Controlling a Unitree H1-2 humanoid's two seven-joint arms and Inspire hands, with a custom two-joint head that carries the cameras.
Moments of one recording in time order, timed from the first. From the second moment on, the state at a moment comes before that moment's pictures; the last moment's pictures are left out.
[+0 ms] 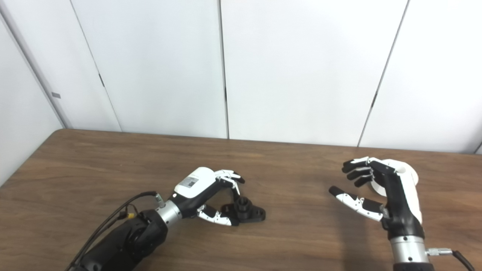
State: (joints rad) left arm -0.45 0.36 -0.53 0.37 0.65 -0.34 0.06; right arm -0.13 -0.22 -0.07 -0.21 -0.31 -0.04 -0.05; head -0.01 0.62
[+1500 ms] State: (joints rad) left arm -0.48 0.44 -0.63 0.49 0.58 -0.48 0.19; right arm -0.45 -0.69 0.07 -0.16 -0.68 0.36 0.42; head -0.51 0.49
